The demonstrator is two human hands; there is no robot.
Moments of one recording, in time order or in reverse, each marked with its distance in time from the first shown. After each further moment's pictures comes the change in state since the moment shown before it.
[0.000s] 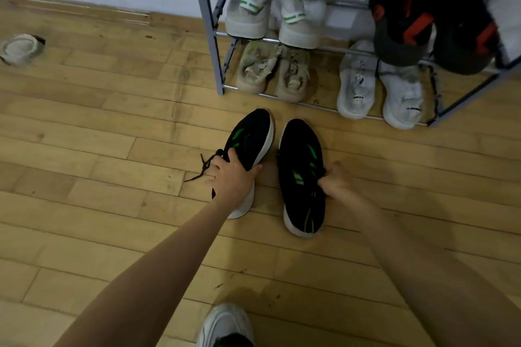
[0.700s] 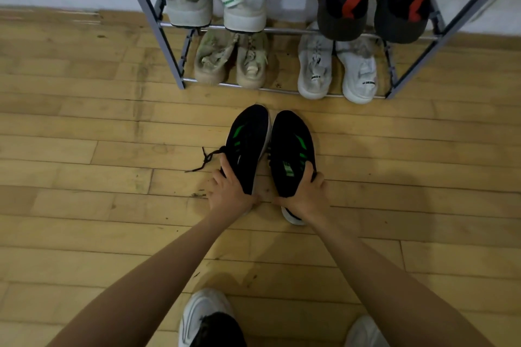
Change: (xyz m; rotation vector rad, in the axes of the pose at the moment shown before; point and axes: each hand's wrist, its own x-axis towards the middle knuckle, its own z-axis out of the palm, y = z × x) left_hand -0.049 0.008 0.065 0.125 -0.016 0.182; right_hand -0.063 0.053 0.020 -0.167 0.064 -0.039
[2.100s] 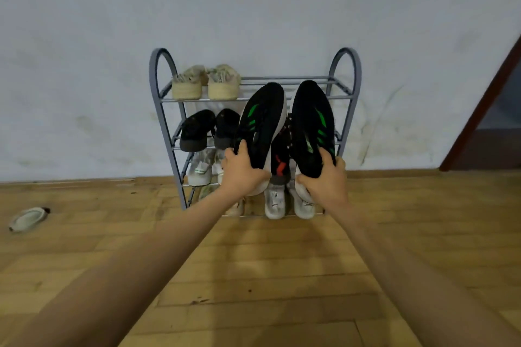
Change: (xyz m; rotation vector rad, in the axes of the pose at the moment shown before) left_hand -0.143 0.181 -0.294 -0.325 0.258 0.542; right_hand -0.169 -0.065 -0.292 0.410 0.706 -0.398
